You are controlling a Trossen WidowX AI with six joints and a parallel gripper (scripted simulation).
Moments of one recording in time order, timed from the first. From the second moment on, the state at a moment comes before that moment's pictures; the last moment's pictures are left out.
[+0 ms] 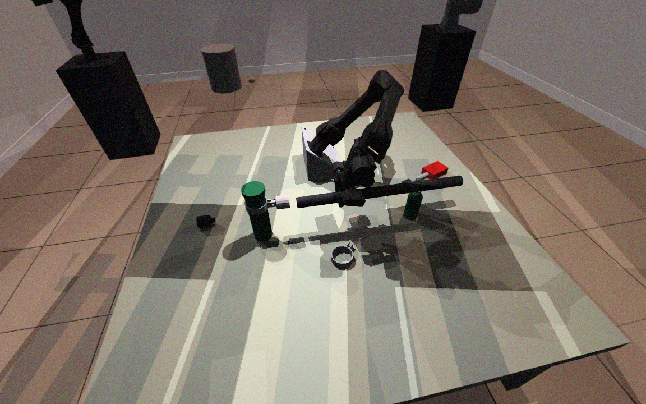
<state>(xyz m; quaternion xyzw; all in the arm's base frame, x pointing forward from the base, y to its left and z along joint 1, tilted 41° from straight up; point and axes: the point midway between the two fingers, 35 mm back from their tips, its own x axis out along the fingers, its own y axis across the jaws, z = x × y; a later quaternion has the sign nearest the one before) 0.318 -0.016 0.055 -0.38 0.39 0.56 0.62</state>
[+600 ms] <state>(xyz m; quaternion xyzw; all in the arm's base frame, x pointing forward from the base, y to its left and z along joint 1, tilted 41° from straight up) 0.318 -0.017 0.056 -0.38 0.39 0.56 0.62</state>
